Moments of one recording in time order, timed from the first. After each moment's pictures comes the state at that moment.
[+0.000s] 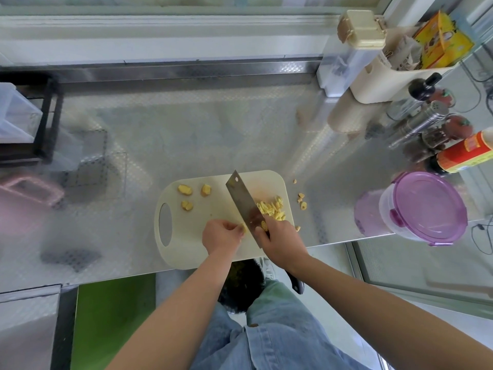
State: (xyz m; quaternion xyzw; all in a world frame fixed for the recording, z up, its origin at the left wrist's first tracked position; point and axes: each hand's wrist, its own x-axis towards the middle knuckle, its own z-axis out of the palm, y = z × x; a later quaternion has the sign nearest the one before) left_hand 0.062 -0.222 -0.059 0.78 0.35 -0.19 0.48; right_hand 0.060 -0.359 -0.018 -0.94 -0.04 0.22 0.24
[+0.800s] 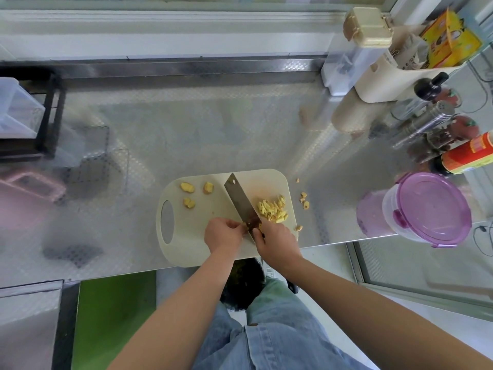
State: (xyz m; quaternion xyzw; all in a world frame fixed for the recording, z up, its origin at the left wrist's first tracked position) left_hand 0.063 -0.222 -0.051 0.79 0.35 -0.19 0.47; right_hand 0.054 -0.345 -0.030 -0.95 -0.04 0.22 0.20
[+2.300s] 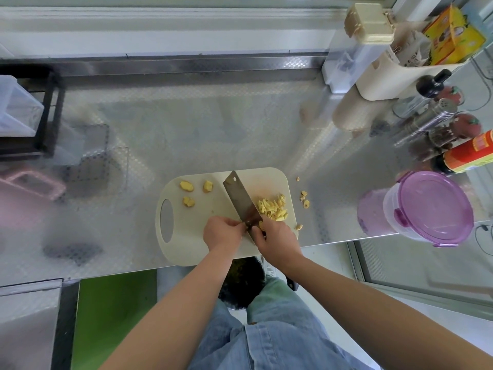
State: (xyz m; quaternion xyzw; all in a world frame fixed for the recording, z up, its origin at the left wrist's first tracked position) left_hand 0.064 -0.222 -0.047 0.79 0.35 -0.20 0.47; right_hand 0.056 -0.348 -0.030 -0.95 -0.04 0.22 0.21
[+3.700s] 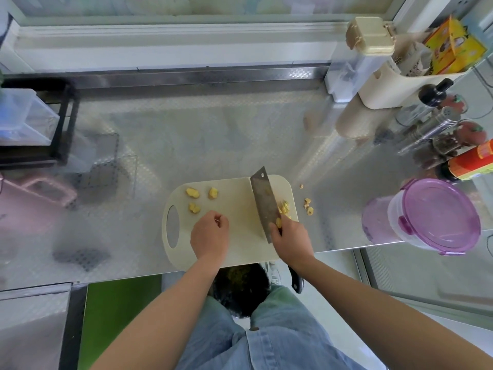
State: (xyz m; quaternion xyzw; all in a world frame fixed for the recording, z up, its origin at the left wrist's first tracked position) left_hand 0.063 -0.192 -0.044 0.89 0.29 -0.07 0.34; right_hand 0.068 -0.364 -0.027 -0.94 0.06 0.19 0.29
